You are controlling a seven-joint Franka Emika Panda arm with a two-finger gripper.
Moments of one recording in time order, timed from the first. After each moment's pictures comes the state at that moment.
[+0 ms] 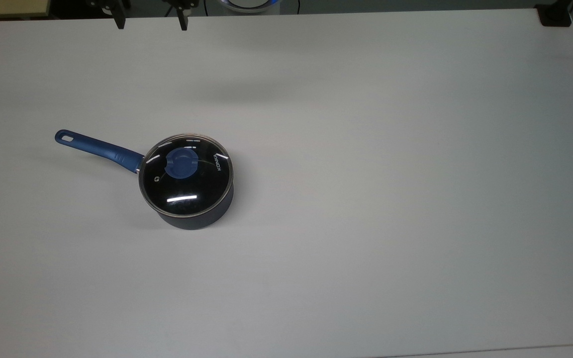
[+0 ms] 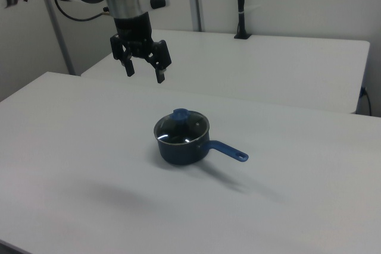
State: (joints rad) arm -0.04 0.05 -0.11 -1.53 0.02 1.63 -0.15
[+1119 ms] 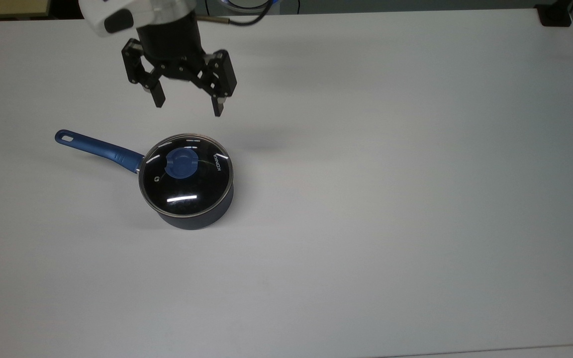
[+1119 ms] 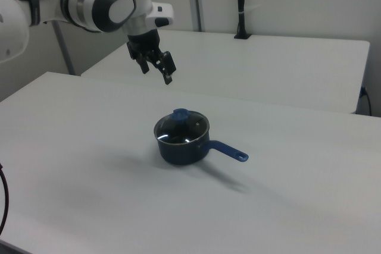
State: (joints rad) arm 0.03 0.21 -0.11 -1.53 0.08 1.96 0.12
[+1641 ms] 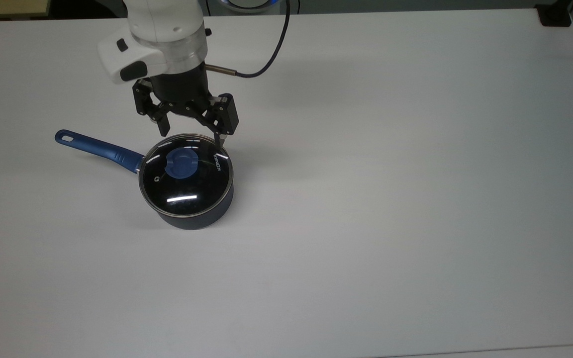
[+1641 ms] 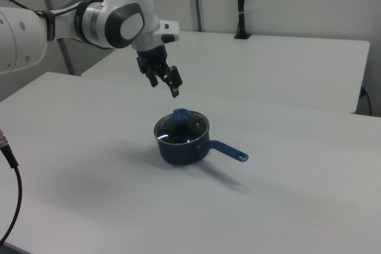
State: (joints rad) arm 0.05 0.30 -0.11 -1.53 0.03 2.03 0.19
